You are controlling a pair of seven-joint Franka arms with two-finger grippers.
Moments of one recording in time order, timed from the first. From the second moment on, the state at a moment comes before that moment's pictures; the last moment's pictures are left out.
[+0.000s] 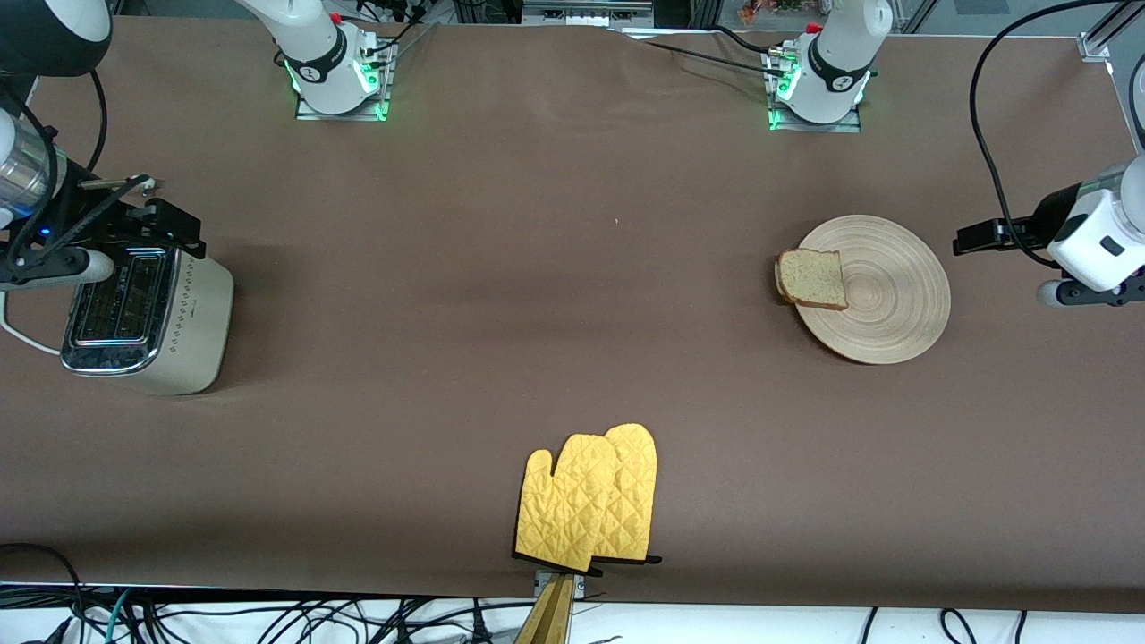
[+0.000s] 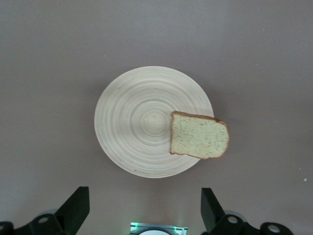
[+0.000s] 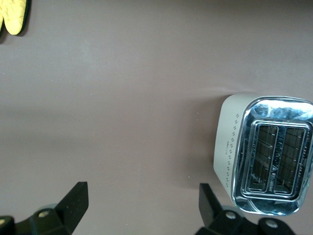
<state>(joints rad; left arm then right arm) 0.10 0.14 -0.04 -1.61 0.02 1.50 -0.03 0.18 0.12 -0.12 -1.53 0.04 1.63 -0.05</state>
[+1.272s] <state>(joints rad) 0.48 0.65 0.08 -1.62 -0.39 1.61 0.75 0.21 0.14 -0.13 -1.53 0.04 1.66 -0.05</state>
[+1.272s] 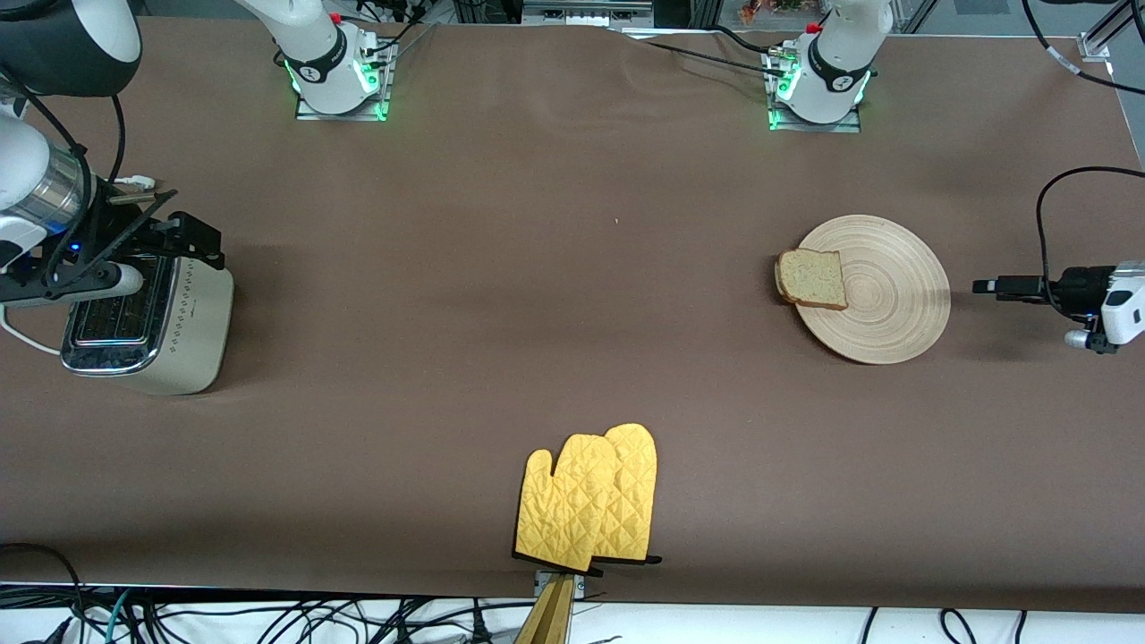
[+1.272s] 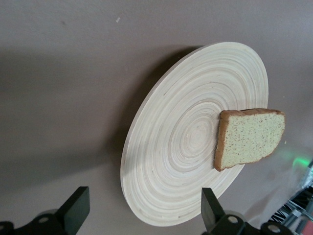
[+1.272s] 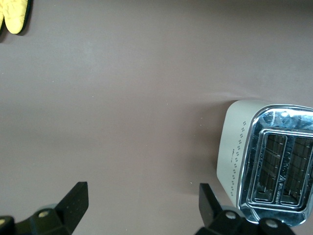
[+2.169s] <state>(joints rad) 0.49 0.77 0.08 -1.64 -0.51 1.57 0.89 0.20 0.14 -0.17 -1.53 0.04 1.66 -0.05</state>
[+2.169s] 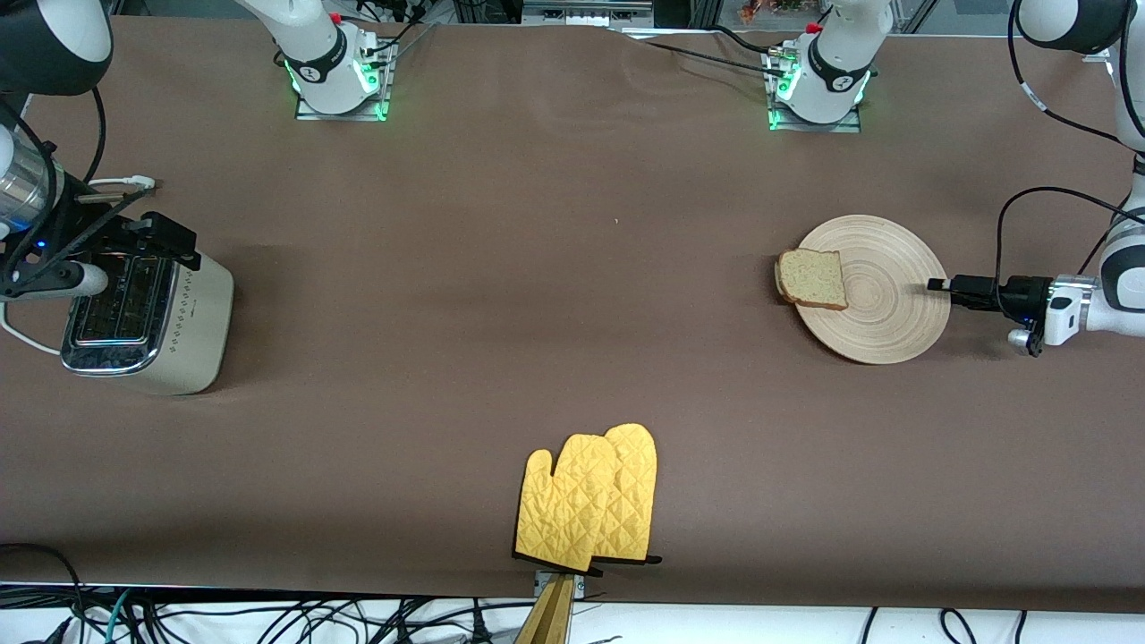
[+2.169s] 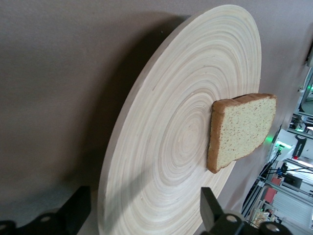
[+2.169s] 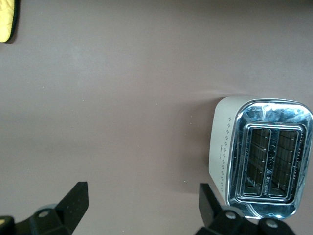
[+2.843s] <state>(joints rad) 0.48 0.79 0.08 -1.70 -0.57 1.60 0.90 0.20 0.14 -0.21 -1.53 0.03 1.66 -0.05</state>
